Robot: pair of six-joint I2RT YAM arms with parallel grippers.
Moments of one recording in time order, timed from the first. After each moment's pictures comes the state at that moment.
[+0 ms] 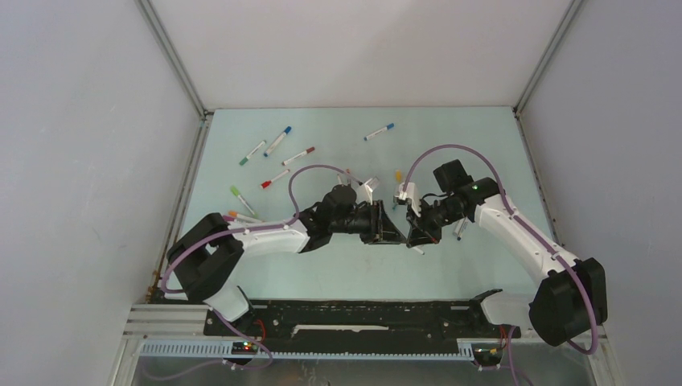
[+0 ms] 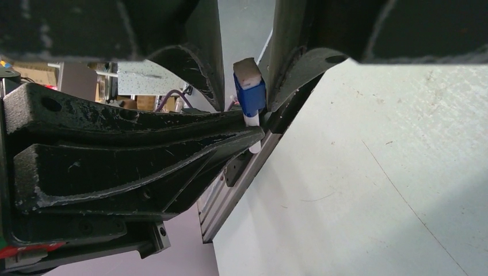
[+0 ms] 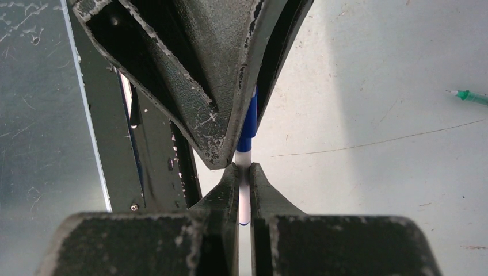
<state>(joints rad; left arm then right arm) -0.91 1.58 0.82 0.38 0.50 -1.06 0.40 1.27 0.97 -0.95 -0.78 -0.73</state>
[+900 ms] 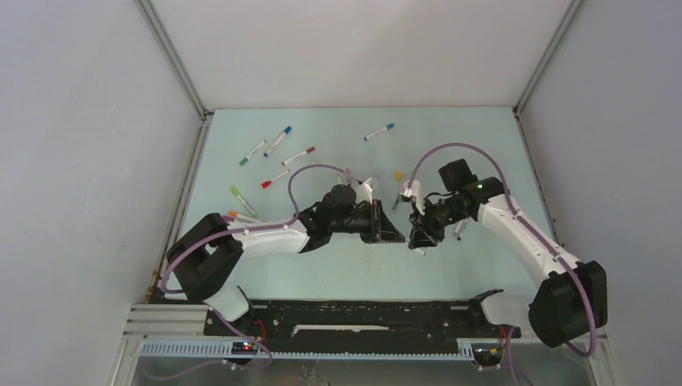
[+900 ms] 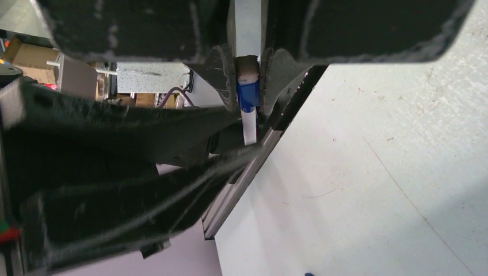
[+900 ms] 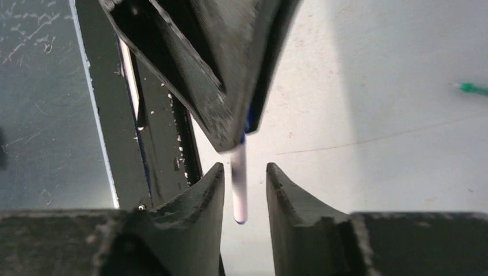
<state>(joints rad) -0.91 1.59 0.82 0.39 0.50 -1.07 0.39 1.27 0.97 -0.97 -0.79 -0.73</state>
